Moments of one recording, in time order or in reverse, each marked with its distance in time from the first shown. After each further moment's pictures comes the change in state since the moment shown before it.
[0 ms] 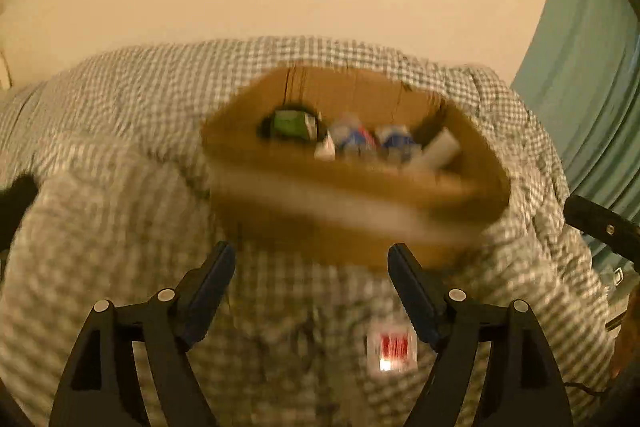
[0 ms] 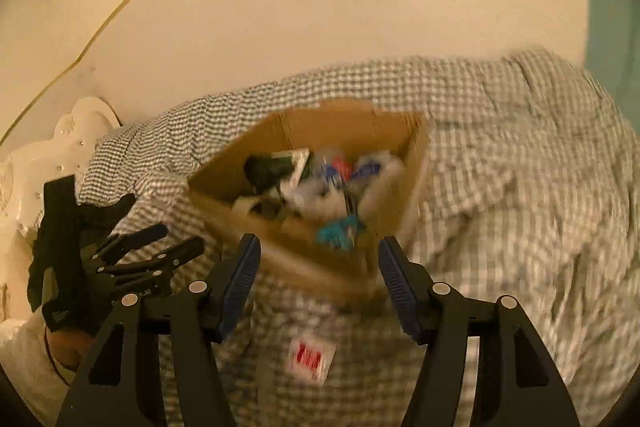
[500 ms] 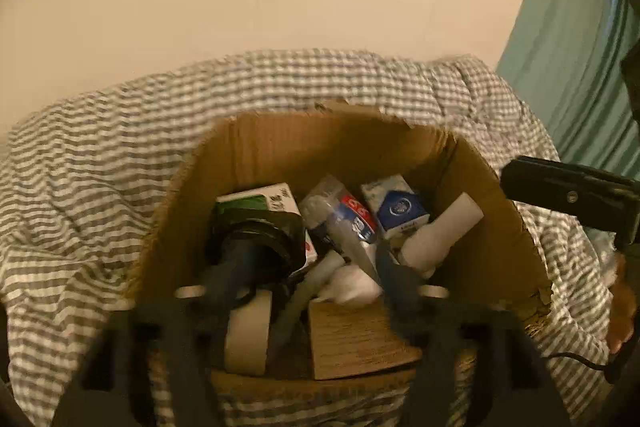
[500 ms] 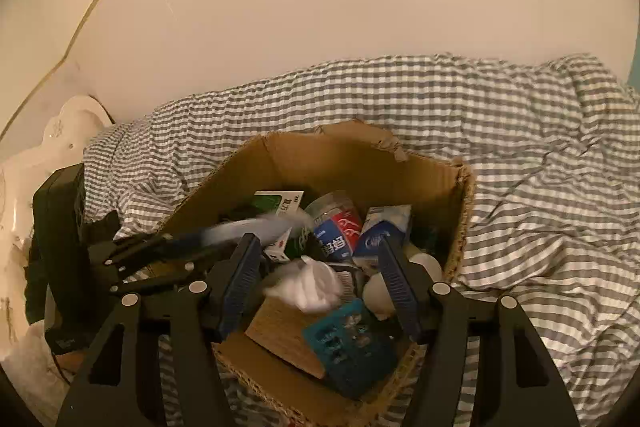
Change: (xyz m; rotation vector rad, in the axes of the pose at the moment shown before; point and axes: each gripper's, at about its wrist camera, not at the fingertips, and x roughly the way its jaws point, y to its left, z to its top) left arm 0.096 -0.018 0.122 0.151 0.005 -0.093; right arm 0.106 -0.010 0.102 -0.022 0.076 0.054
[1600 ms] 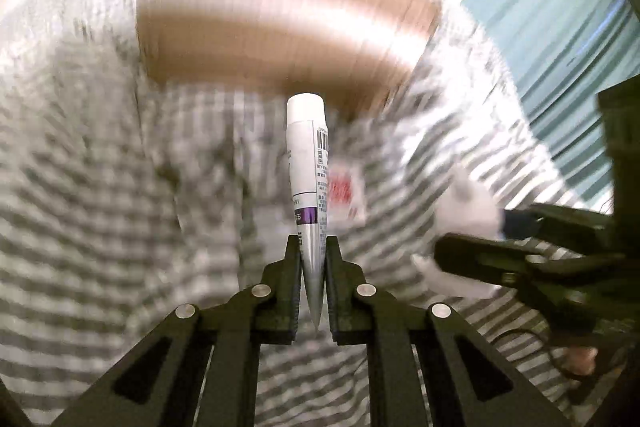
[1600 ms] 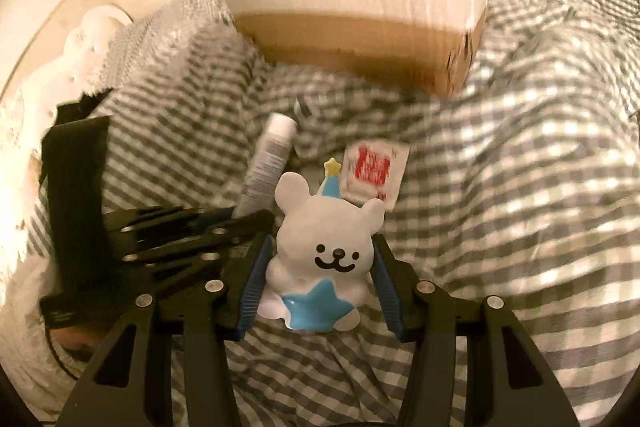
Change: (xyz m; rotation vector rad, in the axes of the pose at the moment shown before) left arm -0.070 -0.064 -0.193 -0.109 0.191 -0.144; right arm -0.048 0.056 -0.239 0.028 0.295 0.094
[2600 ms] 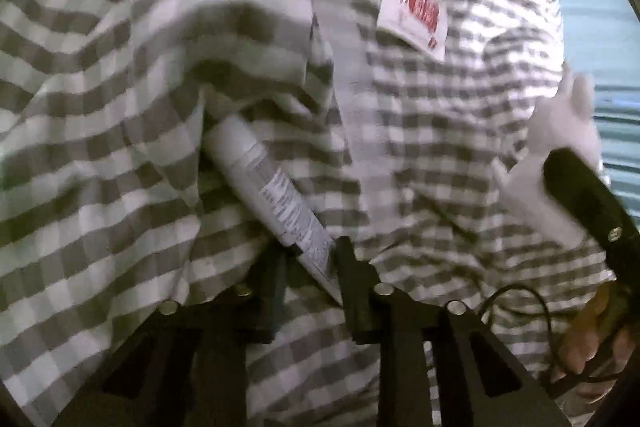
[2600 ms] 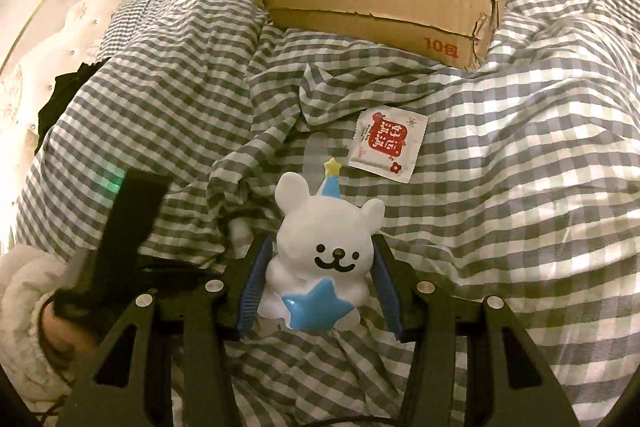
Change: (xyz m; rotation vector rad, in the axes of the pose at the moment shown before) left arm 0.047 0.044 -0.114 -0.345 0.502 -0.103; right arm 0.027 0.010 -0.015 -0.068 0.101 0.039
